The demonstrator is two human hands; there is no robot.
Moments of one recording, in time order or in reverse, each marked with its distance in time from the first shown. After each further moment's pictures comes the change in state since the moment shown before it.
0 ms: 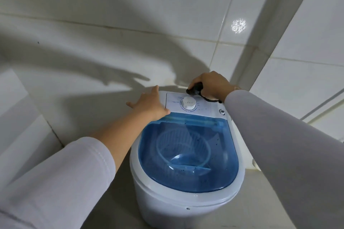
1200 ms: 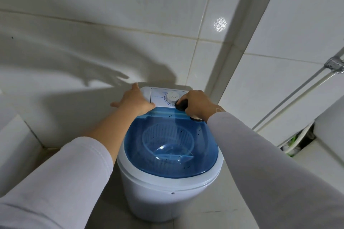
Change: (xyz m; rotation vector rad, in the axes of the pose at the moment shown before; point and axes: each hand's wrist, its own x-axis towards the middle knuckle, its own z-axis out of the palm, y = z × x) left_hand 0.002 0.000 0.008 -0.152 0.048 -0.087; right_hand -0.049 0.000 0.040 0.090 -0.035 0.127
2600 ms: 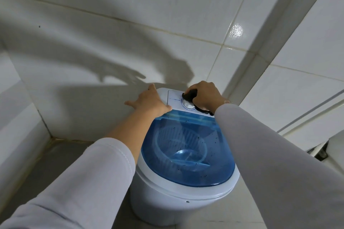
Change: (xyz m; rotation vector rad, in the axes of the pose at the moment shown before) left_hand -0.004 -0.003 -0.006 0.035 0.003 -0.016; right_hand 0.021 -0.043 -0.020 0.065 0.056 0.019
